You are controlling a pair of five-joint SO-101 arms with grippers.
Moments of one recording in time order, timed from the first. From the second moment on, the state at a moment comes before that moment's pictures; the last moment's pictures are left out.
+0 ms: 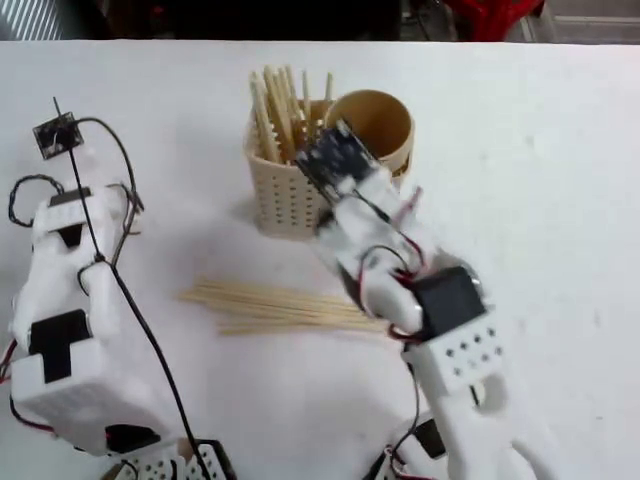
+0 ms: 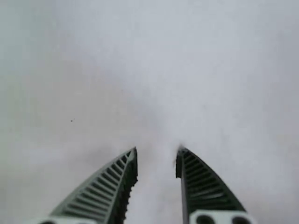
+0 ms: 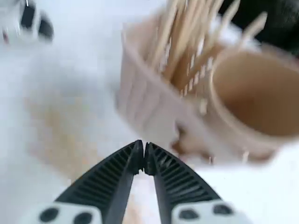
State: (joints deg) left arm -25.1 10.2 23.8 41.1 14.4; right arm -25.9 -43.9 27.5 73.2 21.3
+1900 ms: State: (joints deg) left arm 22.2 2.8 38.2 49.3 -43.3; right arm 10.6 -62.6 85.3 57.7 39.3
